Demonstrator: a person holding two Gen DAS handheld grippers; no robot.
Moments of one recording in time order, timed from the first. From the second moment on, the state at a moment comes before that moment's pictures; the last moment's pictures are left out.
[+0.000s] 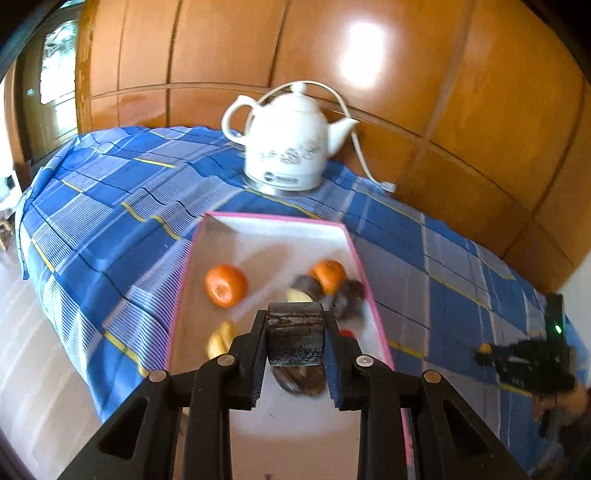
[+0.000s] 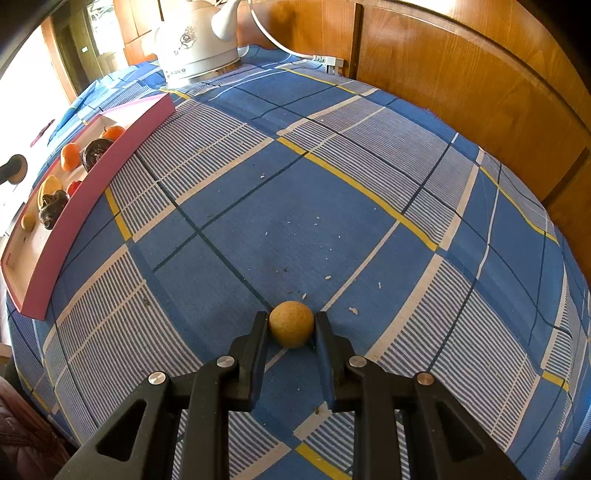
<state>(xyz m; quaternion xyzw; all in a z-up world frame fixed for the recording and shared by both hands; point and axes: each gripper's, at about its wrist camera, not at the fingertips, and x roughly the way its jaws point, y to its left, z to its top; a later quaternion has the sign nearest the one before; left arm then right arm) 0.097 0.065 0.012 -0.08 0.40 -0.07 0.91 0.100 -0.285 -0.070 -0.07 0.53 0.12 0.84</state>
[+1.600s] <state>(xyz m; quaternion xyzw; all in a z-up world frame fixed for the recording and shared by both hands) 0.076 0.047 -0.004 -0.03 0.40 -0.03 0.92 0.098 -0.282 -0.070 -0.08 0.53 0.12 0.84</state>
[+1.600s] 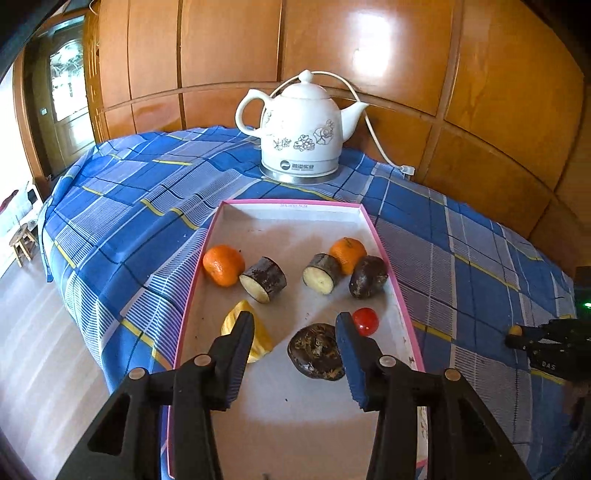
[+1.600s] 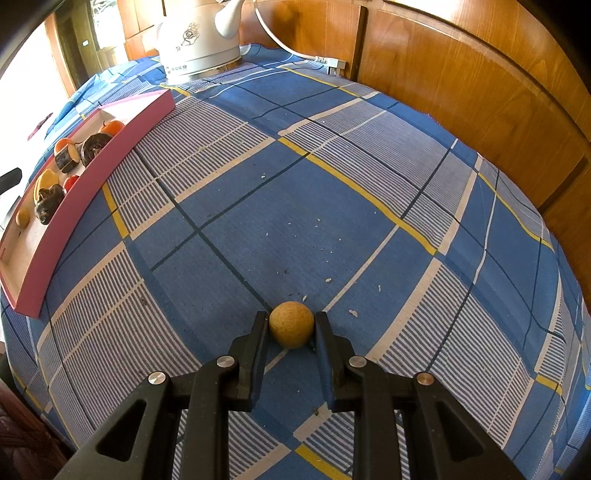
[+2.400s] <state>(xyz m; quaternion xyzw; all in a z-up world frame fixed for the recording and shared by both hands) 0.063 0.051 -0.007 -0.04 0.41 -0.02 0.91 0.097 -0.282 -0.069 -0.08 0.52 0.11 0.84</state>
